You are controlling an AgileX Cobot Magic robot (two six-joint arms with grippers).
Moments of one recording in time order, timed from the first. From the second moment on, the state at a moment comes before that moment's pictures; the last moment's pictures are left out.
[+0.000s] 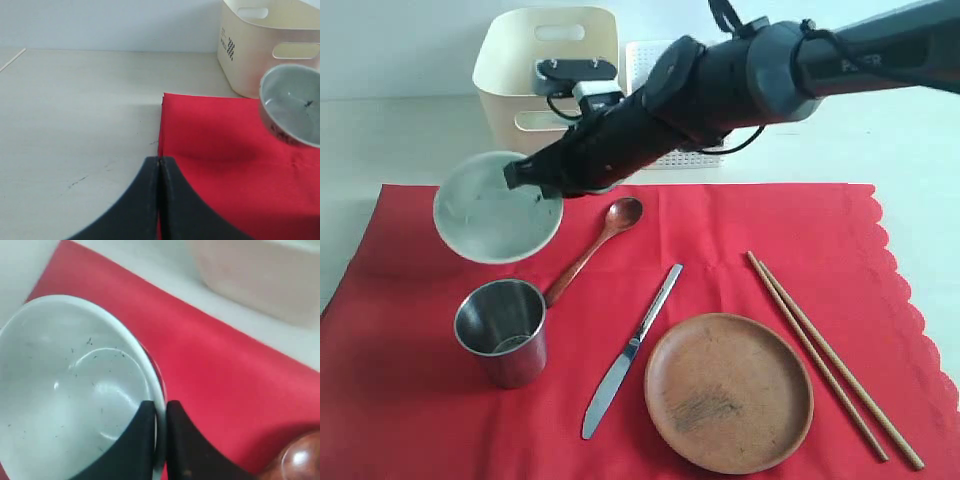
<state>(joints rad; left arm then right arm) 0.01 0.01 0.00 -0.01 0.37 0.01 0.65 2.12 -1.45 0.86 0.38 -0.58</state>
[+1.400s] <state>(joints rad) 0.01 0.01 0.00 -0.01 0.37 0.01 0.51 2.10 -1.76 0.76 0.18 -0.58</state>
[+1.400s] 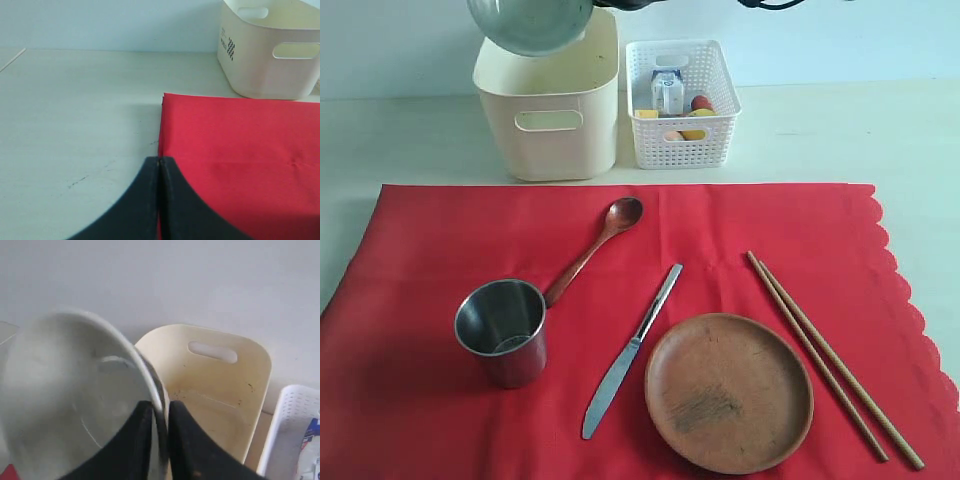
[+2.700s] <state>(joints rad) 0.01 0.01 0.00 -0.01 0.37 0.01 0.49 1.80 -1.60 0.40 0.64 -0.50</state>
